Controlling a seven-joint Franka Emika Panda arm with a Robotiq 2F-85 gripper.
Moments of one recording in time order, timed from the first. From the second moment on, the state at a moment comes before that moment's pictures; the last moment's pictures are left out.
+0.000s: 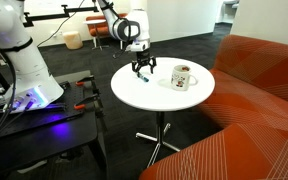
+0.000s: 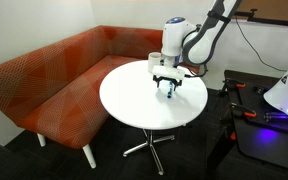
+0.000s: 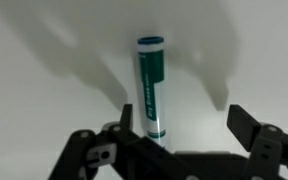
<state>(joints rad) 0.18 0.51 -0.11 -2.33 -0.06 2.86 1.66</state>
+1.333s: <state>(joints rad) 0.54 0.44 -0.42 -2.33 -0.28 2.78 1.88</state>
